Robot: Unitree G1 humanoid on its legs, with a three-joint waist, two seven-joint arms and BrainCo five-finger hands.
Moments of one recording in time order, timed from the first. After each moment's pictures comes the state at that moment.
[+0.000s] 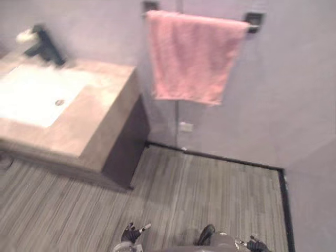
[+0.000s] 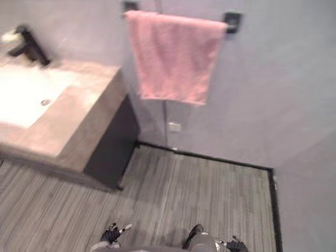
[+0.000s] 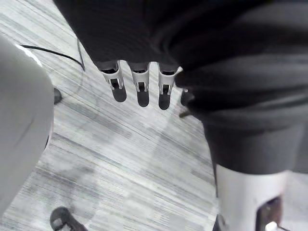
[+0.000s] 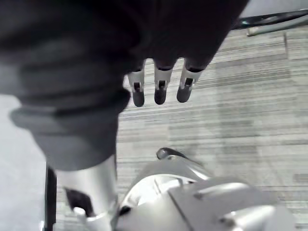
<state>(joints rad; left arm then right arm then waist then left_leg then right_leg) 0.12 -0.01 0.22 1.01 0.02 -0.08 0.05 0.08 -0.13 -0.51 1.11 -0.13 0.00 0.06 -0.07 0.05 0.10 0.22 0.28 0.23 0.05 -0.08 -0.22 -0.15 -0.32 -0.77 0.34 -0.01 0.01</state>
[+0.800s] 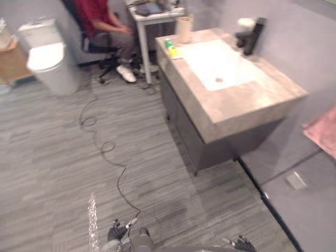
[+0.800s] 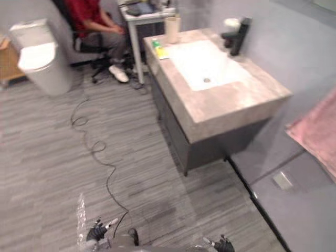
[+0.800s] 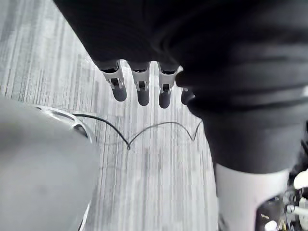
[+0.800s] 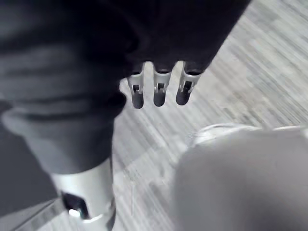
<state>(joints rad) 0.13 -0.06 0.47 0.89 0.08 -0.10 0.06 0.12 0.00 -0.38 0.96 -0.12 -0.03 0.02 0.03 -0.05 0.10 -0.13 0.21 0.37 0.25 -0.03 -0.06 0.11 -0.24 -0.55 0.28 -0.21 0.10</state>
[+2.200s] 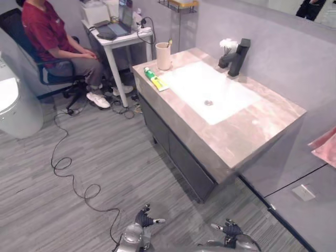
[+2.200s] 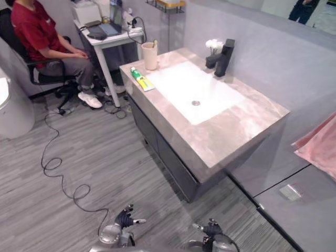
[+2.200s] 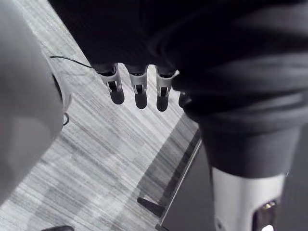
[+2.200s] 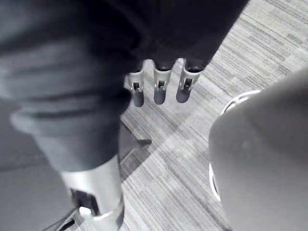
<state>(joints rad) 0.05 0.01 0.02 0.95 0.30 -0.10 0.03 -0.01 0.01 -0.30 1.08 -0.16 -0.02 0.00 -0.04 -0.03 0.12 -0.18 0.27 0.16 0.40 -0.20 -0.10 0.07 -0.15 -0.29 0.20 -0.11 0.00</state>
